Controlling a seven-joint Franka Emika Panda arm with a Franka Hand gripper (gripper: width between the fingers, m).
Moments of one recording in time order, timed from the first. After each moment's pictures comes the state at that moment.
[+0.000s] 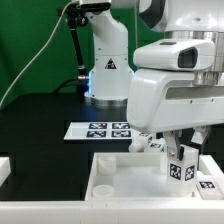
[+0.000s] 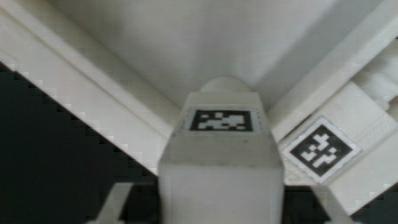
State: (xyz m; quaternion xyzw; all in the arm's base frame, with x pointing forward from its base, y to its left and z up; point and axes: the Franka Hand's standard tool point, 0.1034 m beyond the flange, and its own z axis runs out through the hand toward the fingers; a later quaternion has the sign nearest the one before) arm 0.659 0.115 0.085 0.95 0.31 0.05 0.06
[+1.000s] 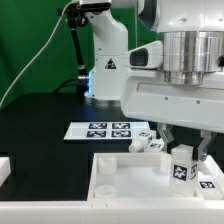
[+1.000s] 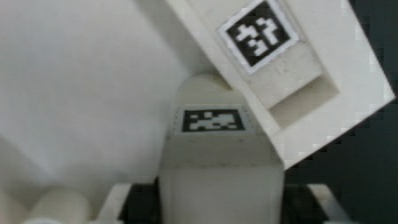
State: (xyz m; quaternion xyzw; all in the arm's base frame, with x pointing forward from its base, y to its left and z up) arm 0.657 0.116 0.086 0.94 -0.35 0.06 -0.01
